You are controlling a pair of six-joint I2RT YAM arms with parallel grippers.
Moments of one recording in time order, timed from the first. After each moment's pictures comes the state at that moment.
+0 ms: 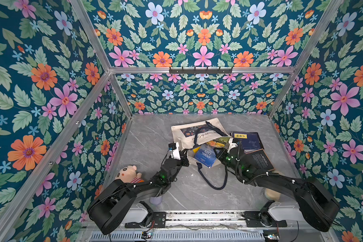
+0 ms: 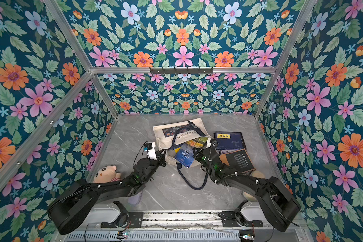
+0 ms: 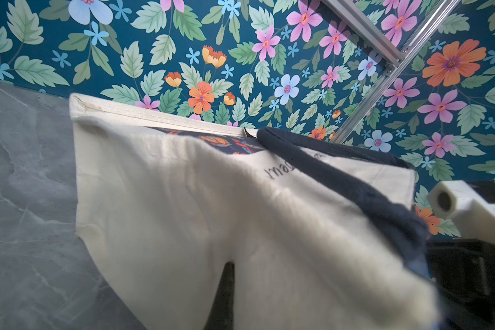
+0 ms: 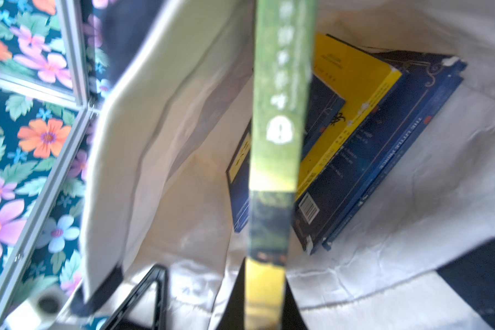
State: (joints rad) left arm -0.74 1.31 0.33 0.88 -0.29 -0.46; right arm 0.66 1.28 0.58 0.35 0.07 1.06
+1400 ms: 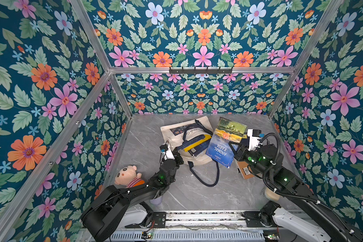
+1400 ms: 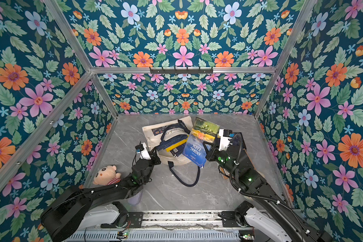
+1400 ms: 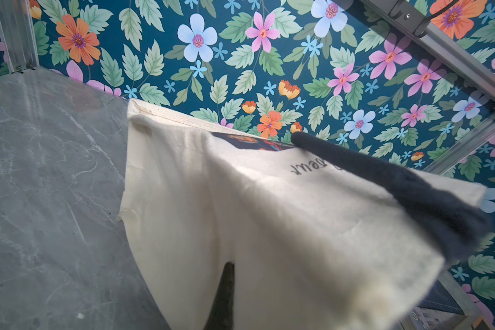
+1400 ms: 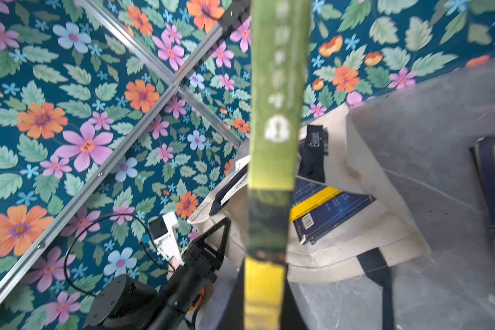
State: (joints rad) left arm -0.74 1.22 0.32 0.74 -0.59 -0.52; right arm 0.62 0.76 0.79 -0.18 0.04 0.71
